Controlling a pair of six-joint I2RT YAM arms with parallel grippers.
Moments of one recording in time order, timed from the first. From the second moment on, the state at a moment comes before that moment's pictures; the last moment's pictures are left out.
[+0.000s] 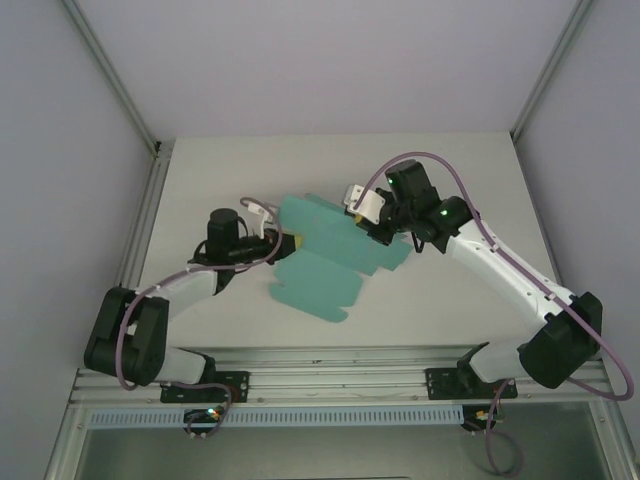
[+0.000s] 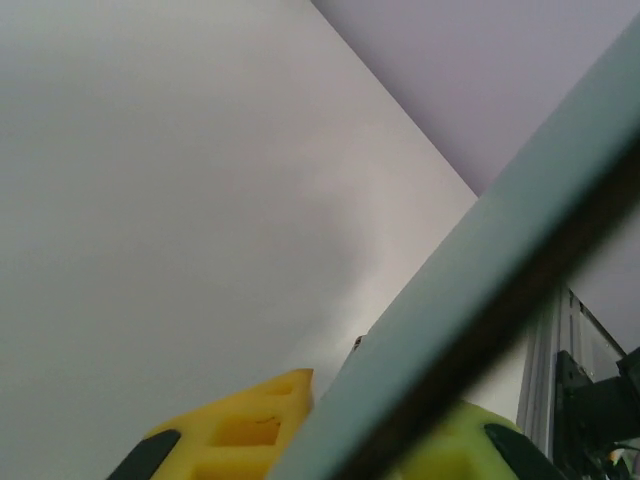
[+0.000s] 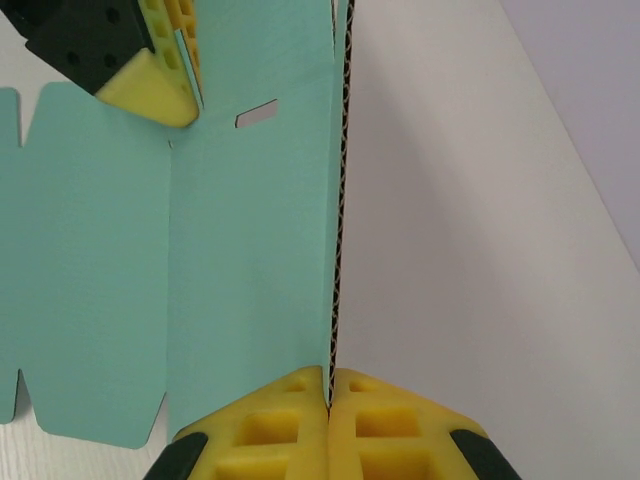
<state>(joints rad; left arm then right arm) -0.36 1.40 0.59 0.38 0.83 -0.39 0.53 1.37 1.28 -0.65 -0.21 -0.68</state>
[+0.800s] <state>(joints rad) -0.34 1.63 0.59 0.42 0.72 -0.57 0.85 1.50 1.08 -0.31 0.32 -0.78</state>
